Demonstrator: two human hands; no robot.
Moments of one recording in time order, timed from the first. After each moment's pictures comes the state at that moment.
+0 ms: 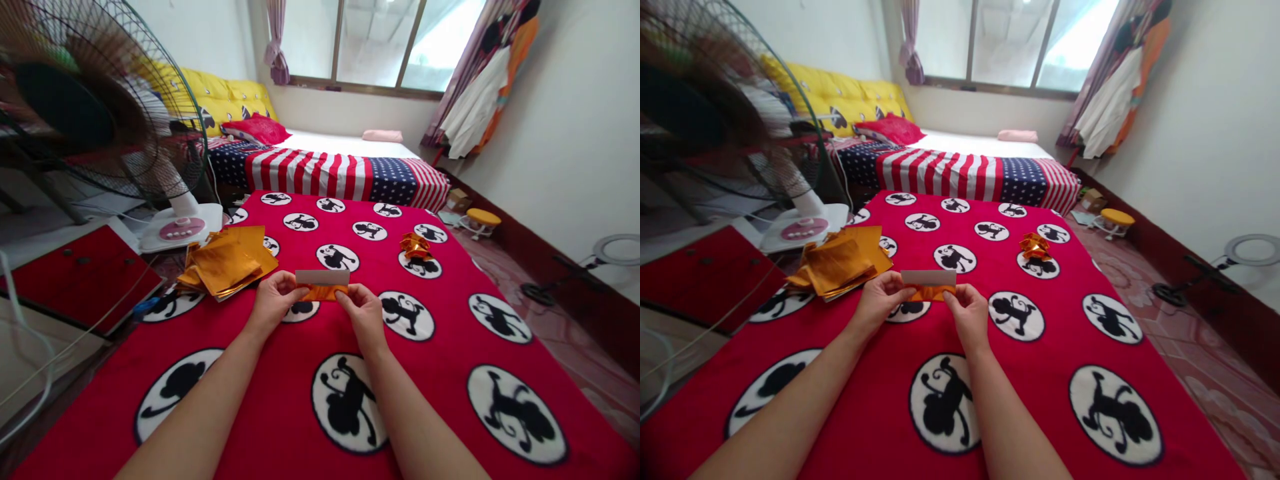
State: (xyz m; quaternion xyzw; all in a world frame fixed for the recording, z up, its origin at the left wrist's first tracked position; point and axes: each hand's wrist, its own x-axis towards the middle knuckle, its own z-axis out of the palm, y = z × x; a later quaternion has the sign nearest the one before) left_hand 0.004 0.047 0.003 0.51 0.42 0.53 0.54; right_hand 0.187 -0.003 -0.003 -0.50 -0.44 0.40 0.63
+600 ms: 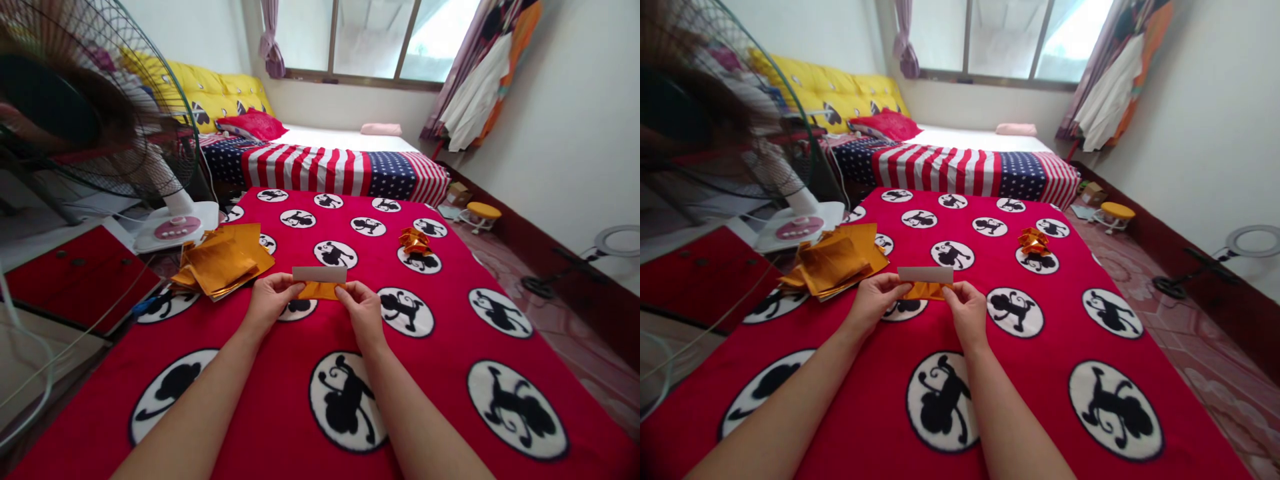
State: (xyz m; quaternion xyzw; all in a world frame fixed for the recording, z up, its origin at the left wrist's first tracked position) left_hand 0.007 0.044 0.009 0.47 0.44 0.52 0.56; right_hand 0.189 -0.002 -0.002 -0.51 -0.43 0.40 0.63
